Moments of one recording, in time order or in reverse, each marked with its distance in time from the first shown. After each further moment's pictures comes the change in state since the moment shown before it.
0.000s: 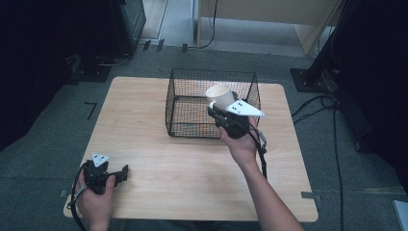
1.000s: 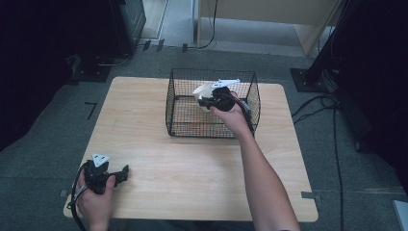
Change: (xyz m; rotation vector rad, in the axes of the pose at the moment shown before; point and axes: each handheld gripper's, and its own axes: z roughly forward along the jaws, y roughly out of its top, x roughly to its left) left arm 0.000 0.000 0.000 0.000 -0.009 0.006; right arm -0.071 -0.007 0.116 0.325 0.178 -0.006
